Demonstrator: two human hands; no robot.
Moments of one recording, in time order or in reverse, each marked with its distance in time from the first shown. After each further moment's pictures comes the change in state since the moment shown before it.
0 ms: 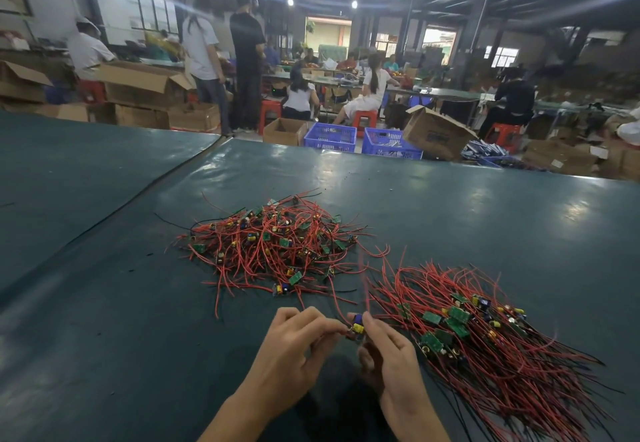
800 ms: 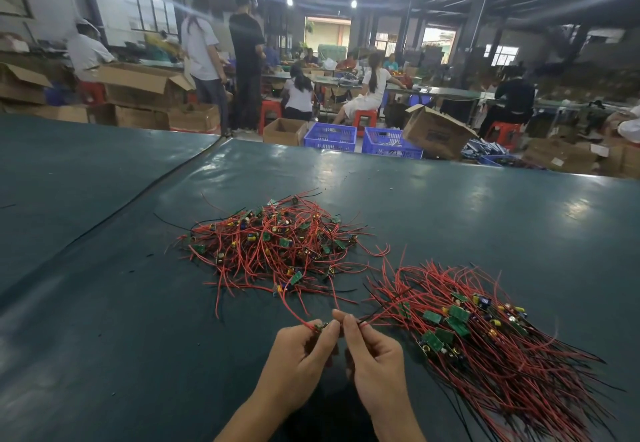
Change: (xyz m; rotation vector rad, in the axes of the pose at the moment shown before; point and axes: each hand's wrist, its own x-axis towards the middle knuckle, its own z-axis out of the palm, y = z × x) left_hand -0.002 0.008 0.012 -0.503 -0.043 -0.446; right_hand -0.017 0.003 0.023 -0.098 -0.076 -0.238
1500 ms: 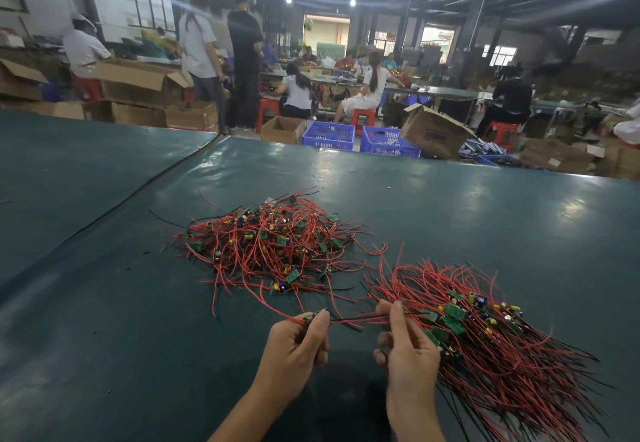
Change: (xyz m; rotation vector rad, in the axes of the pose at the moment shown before) left_hand 0.002 0.009 0.002 -0.130 0.072 -0.063; right_hand 0.017 0.004 -0.028 0.094 0.375 0.002
